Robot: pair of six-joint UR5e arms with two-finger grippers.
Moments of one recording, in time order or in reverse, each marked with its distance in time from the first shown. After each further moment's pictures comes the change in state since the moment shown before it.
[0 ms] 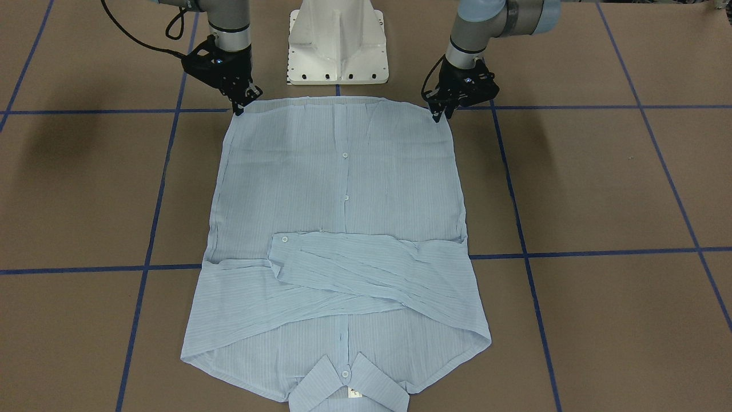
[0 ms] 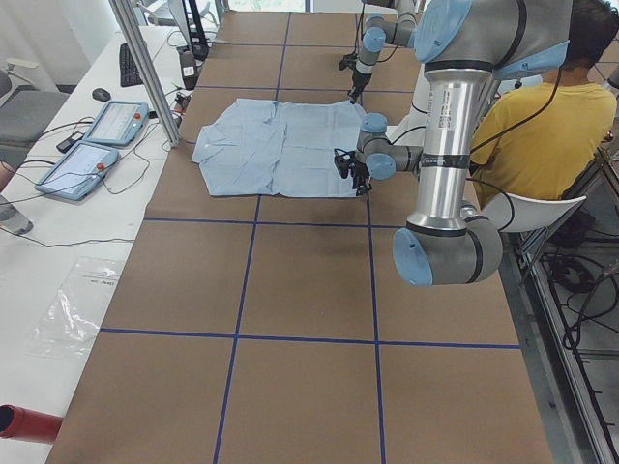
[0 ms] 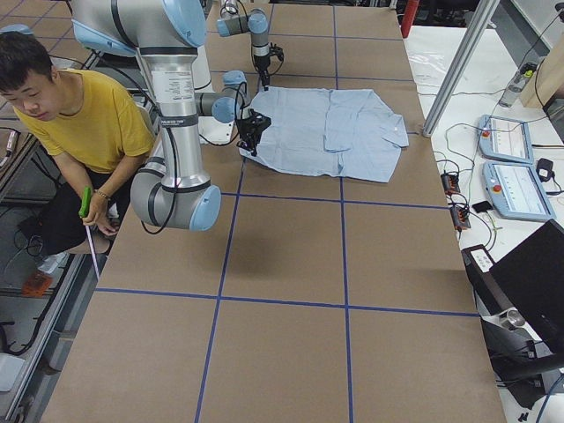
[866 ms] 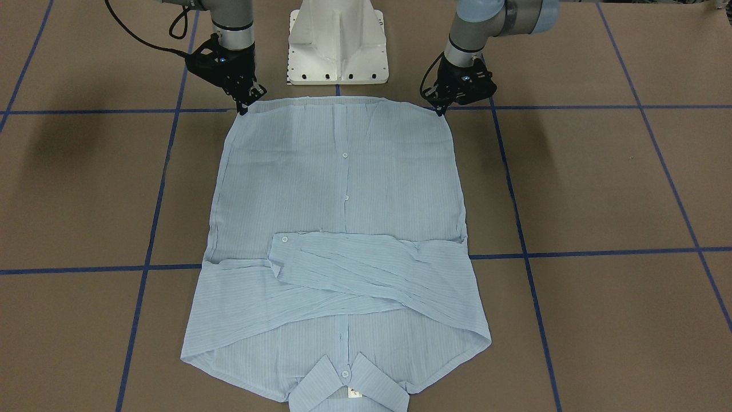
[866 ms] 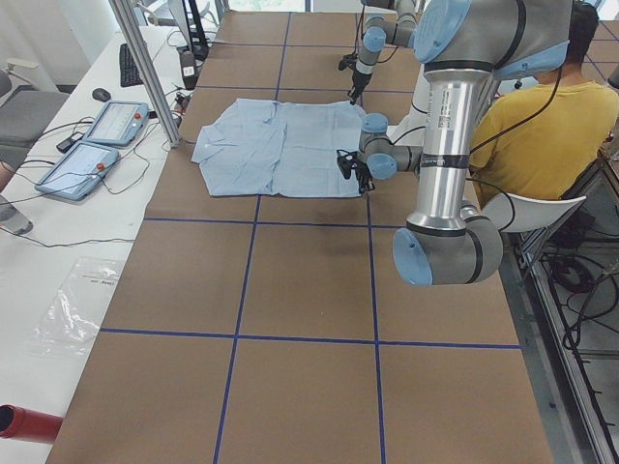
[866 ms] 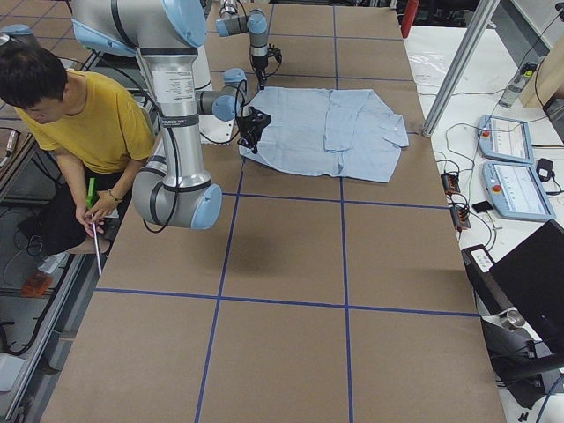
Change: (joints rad) left arm 0.009 0.002 -0.007 0.004 -0.046 0.000; right arm 0.000 0.016 0.000 0.000 -0.004 0.002
